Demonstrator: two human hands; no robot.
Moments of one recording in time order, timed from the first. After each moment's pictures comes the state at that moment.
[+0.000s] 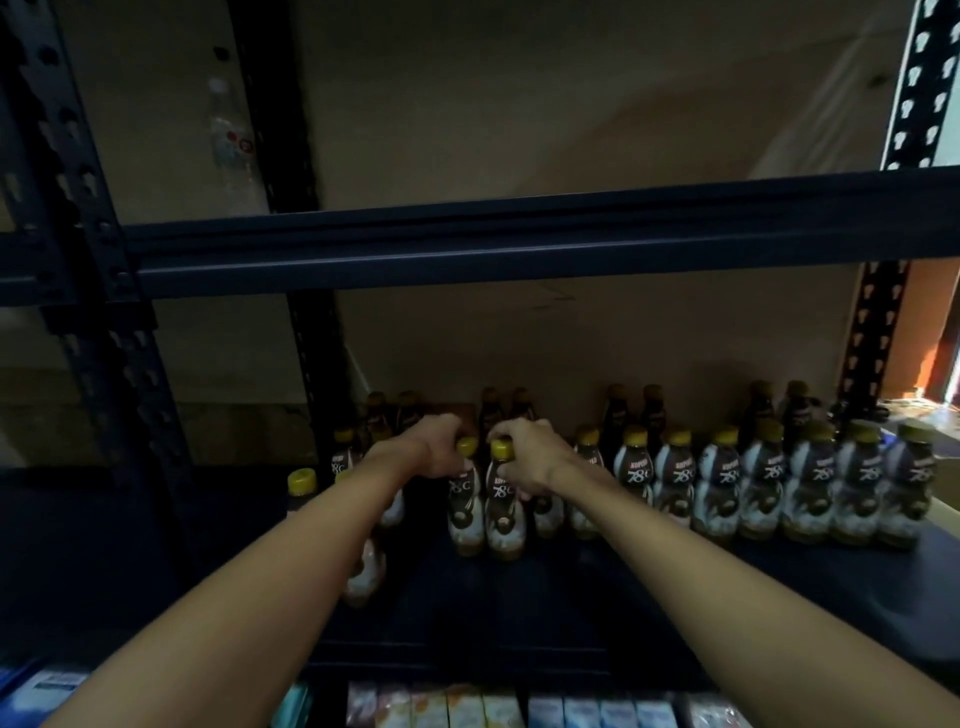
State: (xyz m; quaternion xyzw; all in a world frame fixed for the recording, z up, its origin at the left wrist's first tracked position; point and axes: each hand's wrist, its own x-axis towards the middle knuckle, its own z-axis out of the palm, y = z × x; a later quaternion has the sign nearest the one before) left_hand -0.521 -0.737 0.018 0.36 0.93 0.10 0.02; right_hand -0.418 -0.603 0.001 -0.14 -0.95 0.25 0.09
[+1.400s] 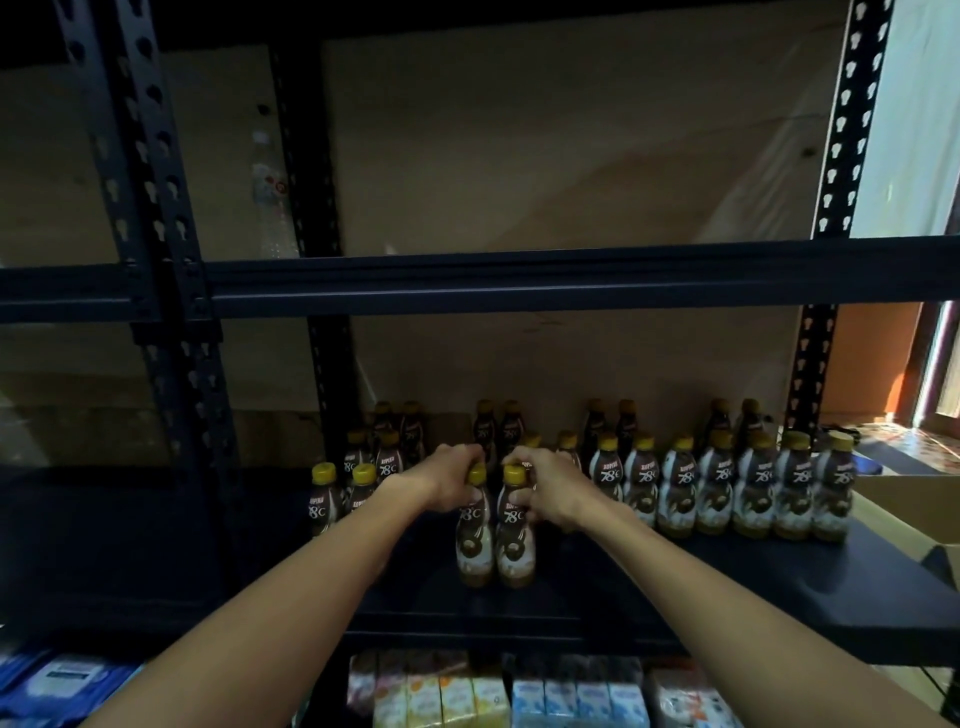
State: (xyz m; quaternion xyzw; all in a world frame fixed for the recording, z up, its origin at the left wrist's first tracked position) left_hand -0.447 -0.766 0.011 0.41 0.90 0.13 0.03; right_hand -0.352 -0.604 -0.022 -0.12 -0.93 0.33 0.14
